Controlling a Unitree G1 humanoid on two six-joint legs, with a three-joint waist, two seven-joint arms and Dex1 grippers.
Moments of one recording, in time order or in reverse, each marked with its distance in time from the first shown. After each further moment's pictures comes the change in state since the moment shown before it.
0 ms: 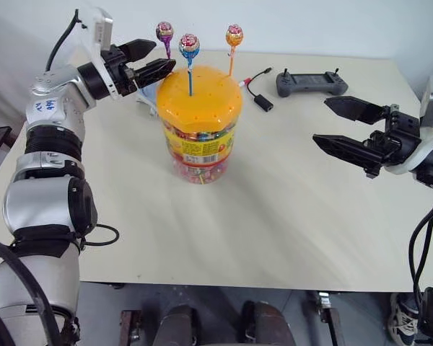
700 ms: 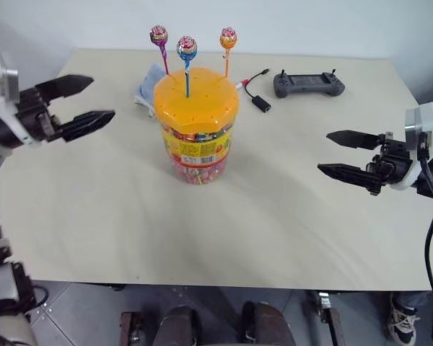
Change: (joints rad) left arm 0.582 0.297 0.154 -0.794 -0.300 0.287 -0.093; right arm 0.038 -0.058 0.072 0.228 -0.210 -0.110 0.205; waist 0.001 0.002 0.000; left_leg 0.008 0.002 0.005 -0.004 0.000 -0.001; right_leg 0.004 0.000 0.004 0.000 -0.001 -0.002
